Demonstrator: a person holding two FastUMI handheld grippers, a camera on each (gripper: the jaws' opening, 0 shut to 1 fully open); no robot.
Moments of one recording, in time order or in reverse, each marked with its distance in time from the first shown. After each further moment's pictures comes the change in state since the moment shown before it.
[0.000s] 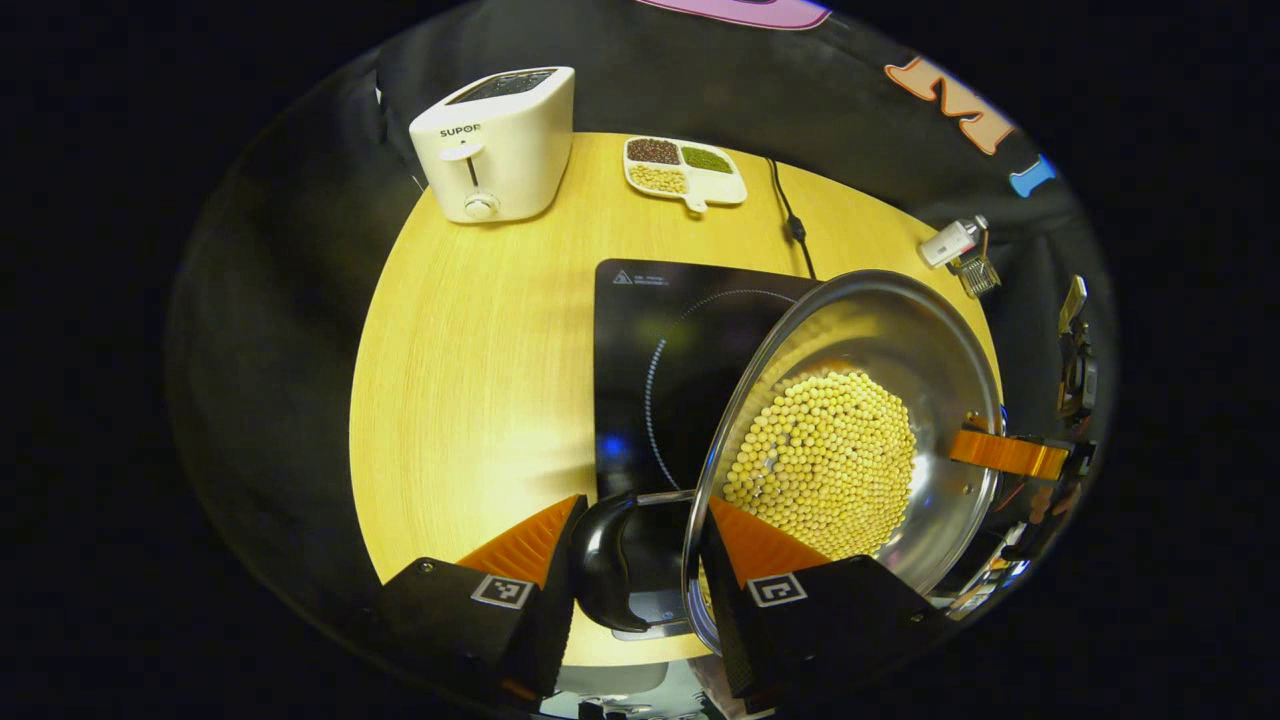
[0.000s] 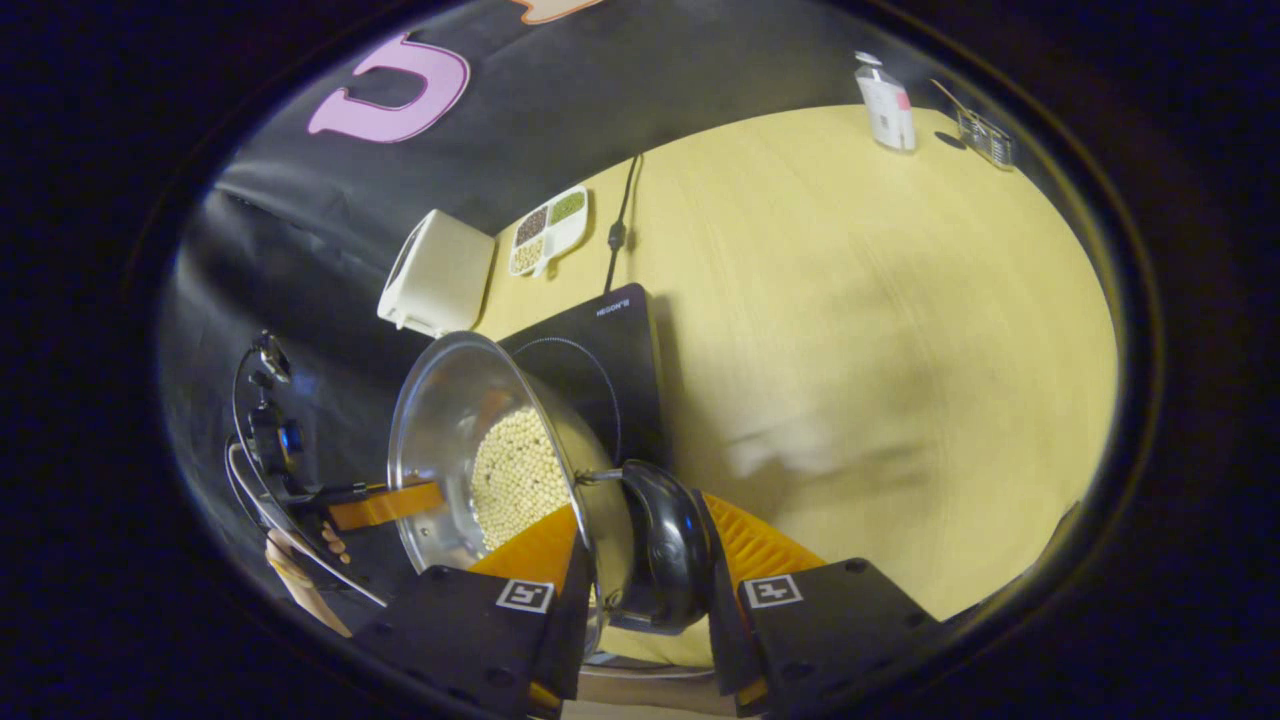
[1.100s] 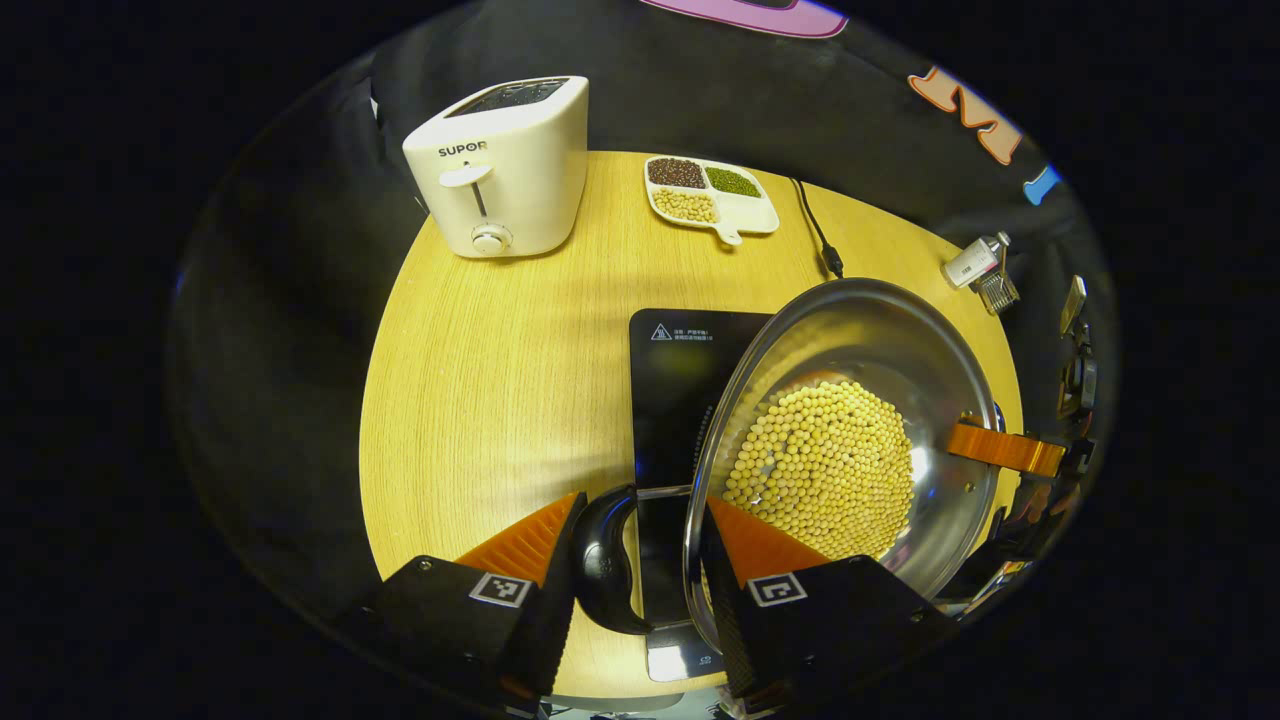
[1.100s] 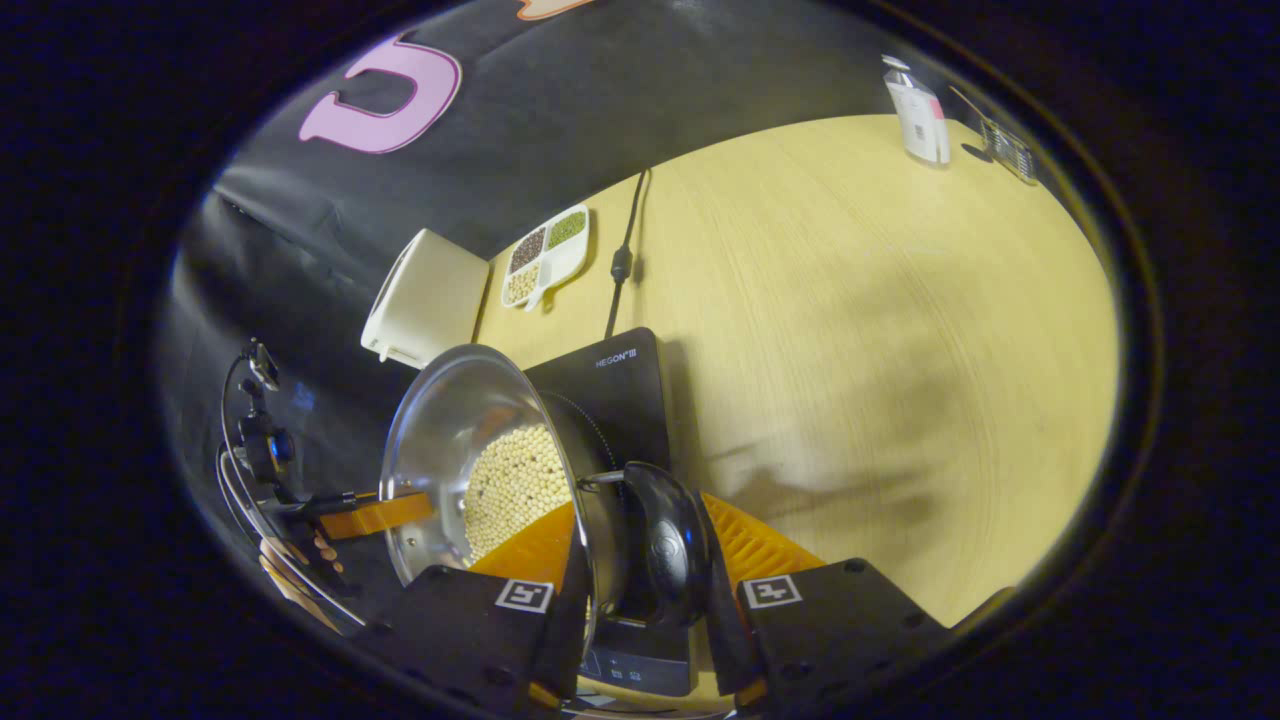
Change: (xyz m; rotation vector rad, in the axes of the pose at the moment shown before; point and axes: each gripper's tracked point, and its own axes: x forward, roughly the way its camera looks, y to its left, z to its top) left arm 0.027 0.022 0.034 0.013 -0.062 0.020; right arm 0.047 0.005 0.032 -0.019 -0.068 0.023
